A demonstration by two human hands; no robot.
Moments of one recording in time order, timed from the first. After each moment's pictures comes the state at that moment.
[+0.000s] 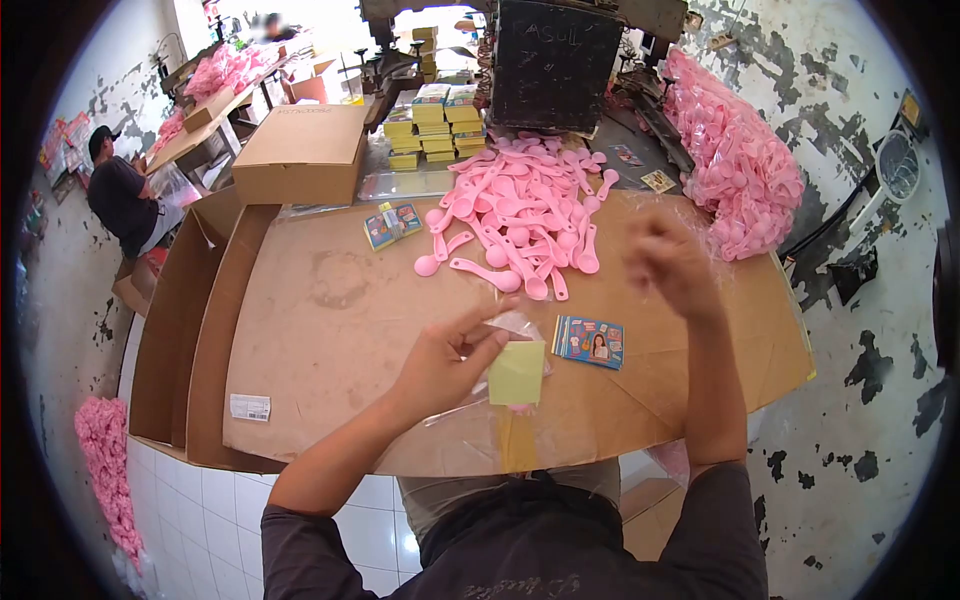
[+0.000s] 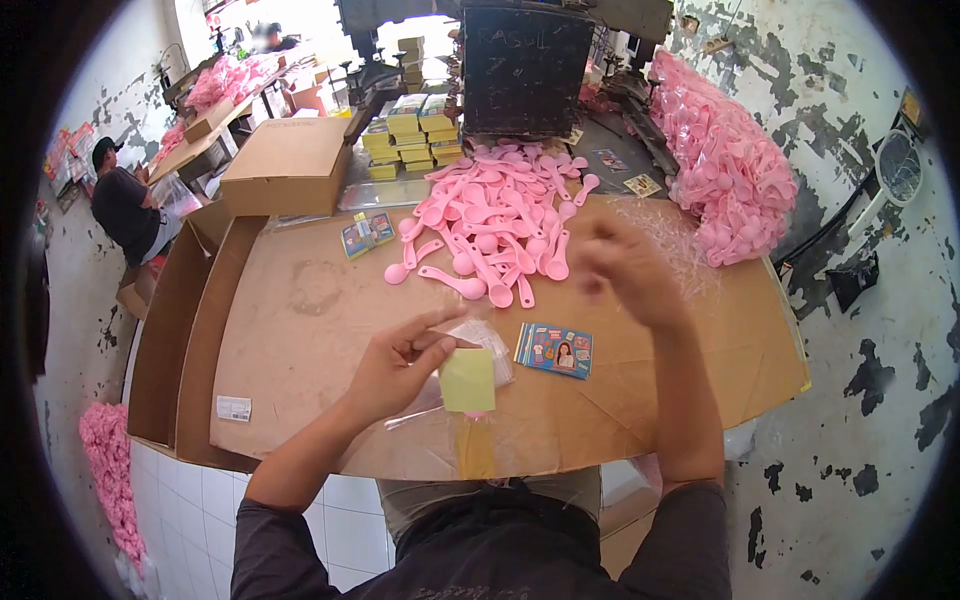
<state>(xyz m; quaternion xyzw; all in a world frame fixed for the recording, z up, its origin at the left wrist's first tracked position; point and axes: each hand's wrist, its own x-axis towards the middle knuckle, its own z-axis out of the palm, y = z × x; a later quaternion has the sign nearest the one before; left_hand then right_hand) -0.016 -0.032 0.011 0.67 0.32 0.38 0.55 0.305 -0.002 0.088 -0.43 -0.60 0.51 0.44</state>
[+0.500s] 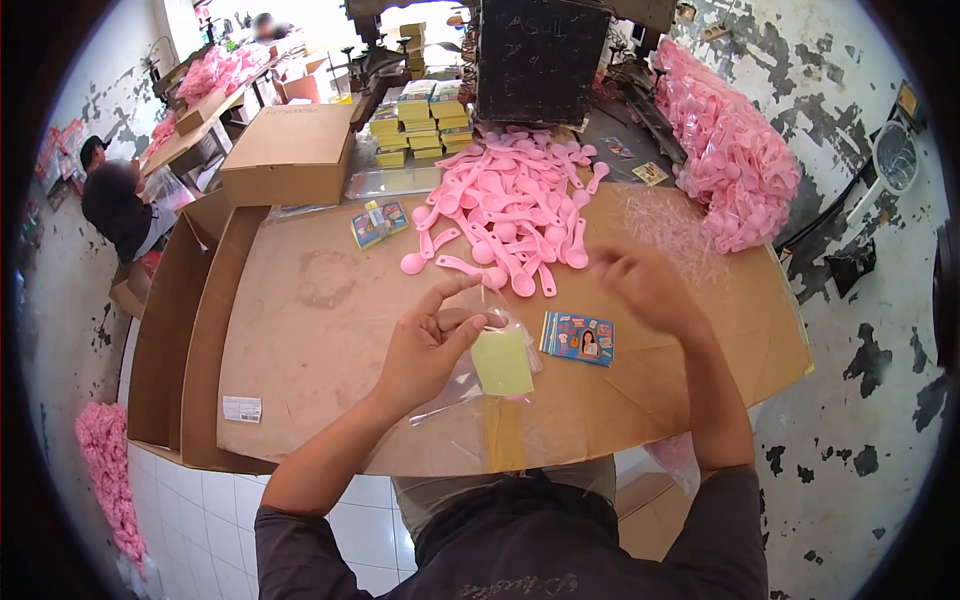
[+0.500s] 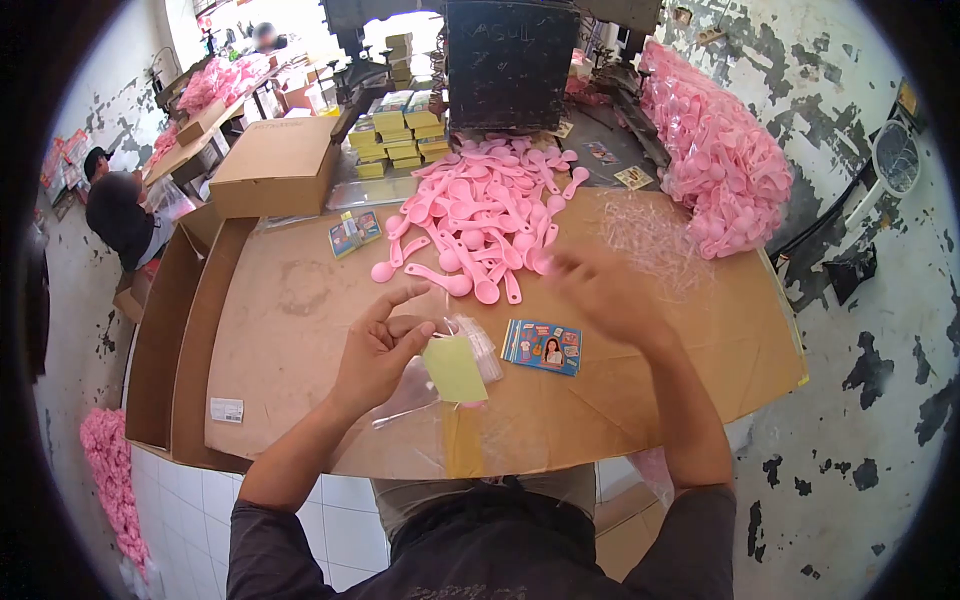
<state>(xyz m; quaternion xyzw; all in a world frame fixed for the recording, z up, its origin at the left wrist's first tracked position) -0.011 -0.024 0.010 0.61 0.30 0.45 0.58 0.309 -0.006 0.051 -0.51 -0.76 0.23 0.33</state>
